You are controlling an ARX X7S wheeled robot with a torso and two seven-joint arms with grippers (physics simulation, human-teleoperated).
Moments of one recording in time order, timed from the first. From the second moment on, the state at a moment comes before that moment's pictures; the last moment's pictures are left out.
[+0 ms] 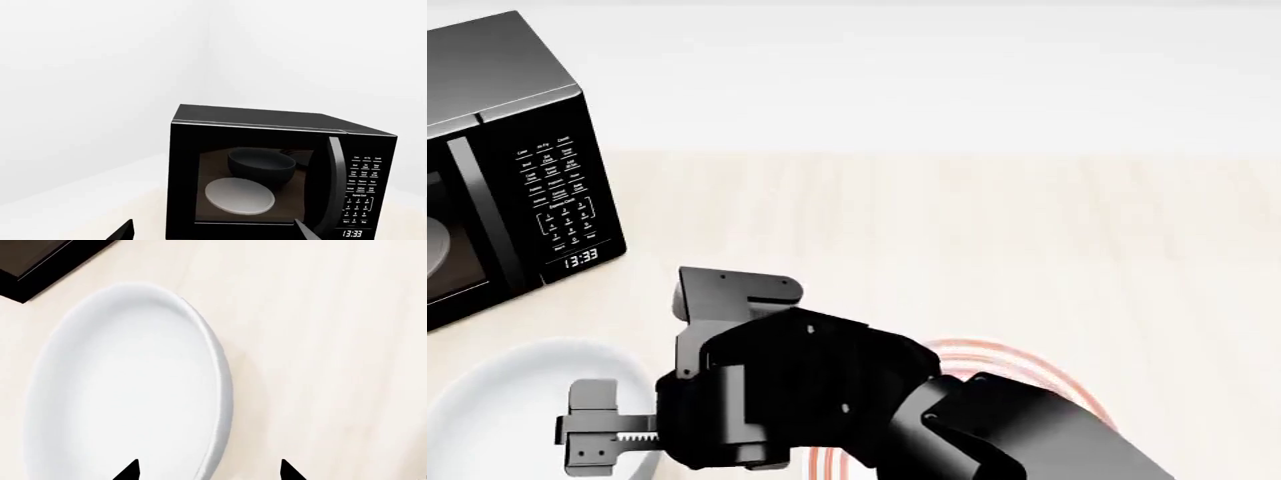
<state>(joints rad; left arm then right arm) 0.15 -0.24 -0.32 0.53 -0.31 -0.26 -0.41 1.39 0.00 -1.60 0.77 2.20 0.60 0.41</state>
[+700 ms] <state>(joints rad) 0.17 -0.25 -0.32 0.55 -0.33 -0.24 -0.41 1.32 0.00 -1.60 0.82 2.13 0.55 0.26</state>
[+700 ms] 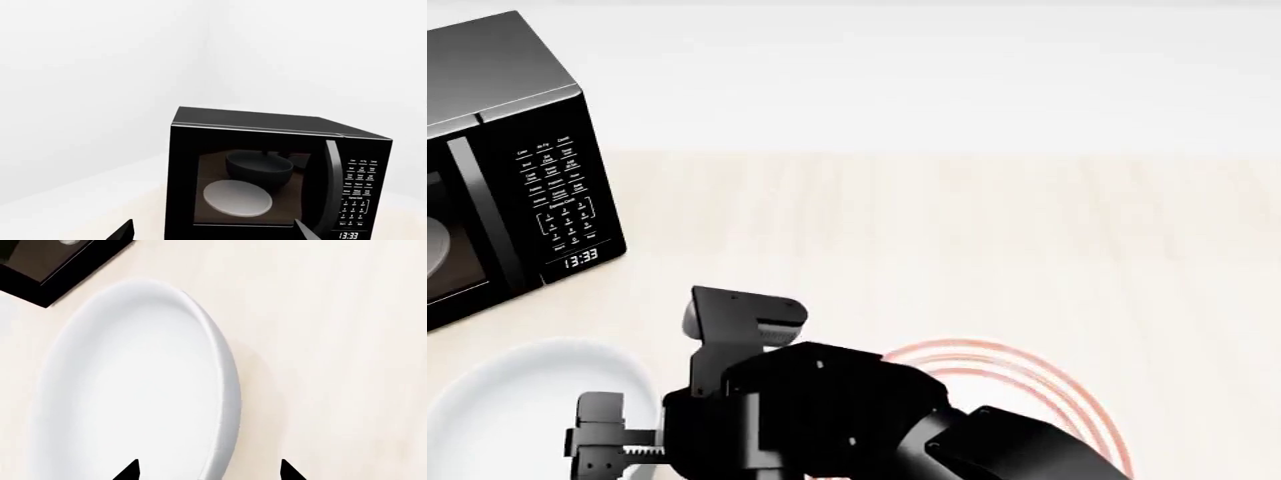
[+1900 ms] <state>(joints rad) 0.21 -0.27 -0.33 0.58 -0.37 -0.21 -0.41 1.22 0.00 -1.60 0.82 2.17 0.34 0.25</state>
